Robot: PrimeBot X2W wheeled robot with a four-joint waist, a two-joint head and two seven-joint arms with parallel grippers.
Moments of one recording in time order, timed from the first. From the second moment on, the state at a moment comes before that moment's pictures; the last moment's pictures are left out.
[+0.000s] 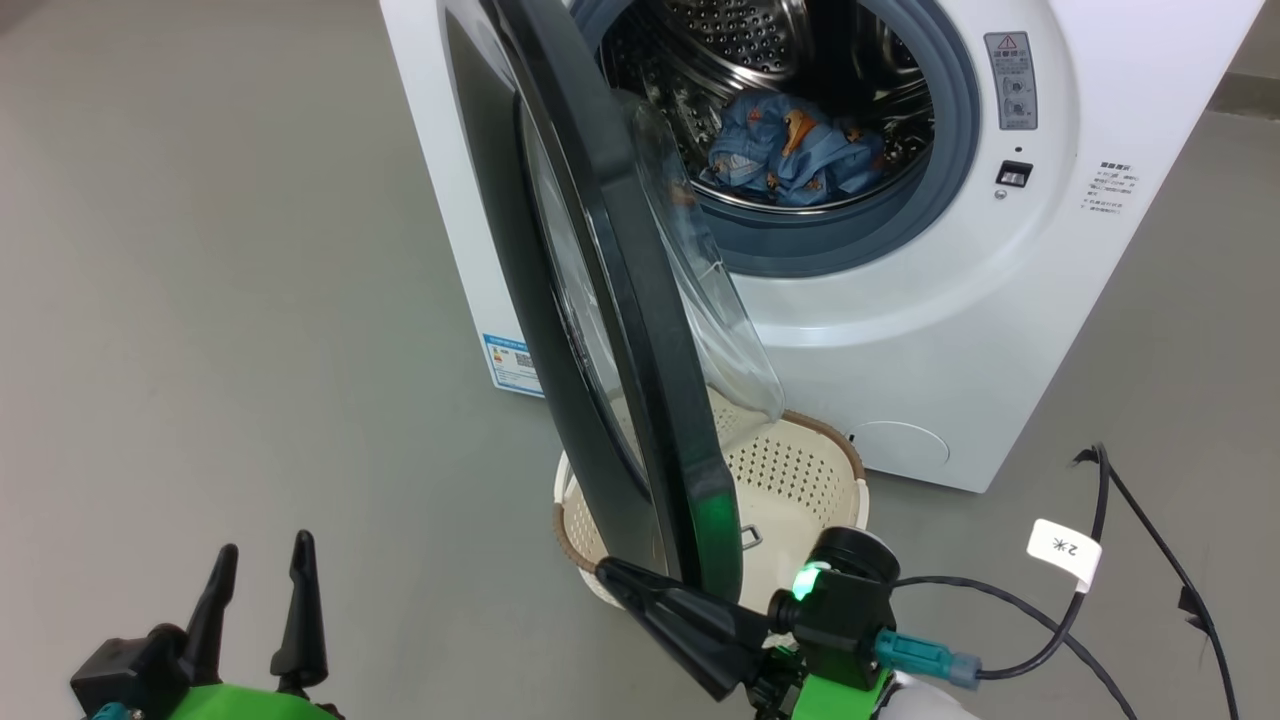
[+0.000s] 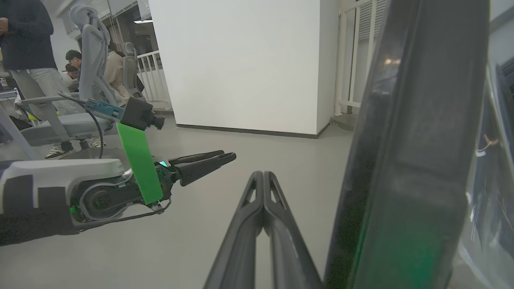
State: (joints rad) left arm -0.04 0.10 -0.02 0.22 -0.39 -0.12 -0.26; right arm -0.36 -0.26 0.85 0.06 0.50 0.12 -0.26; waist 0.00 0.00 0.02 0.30
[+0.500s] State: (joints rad) left arm -0.04 0.09 -0.01 0.22 -0.39 -0.13 -0.26; right arm -0.36 -0.26 0.70 0.20 0.49 0.13 -0.26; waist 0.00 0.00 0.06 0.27
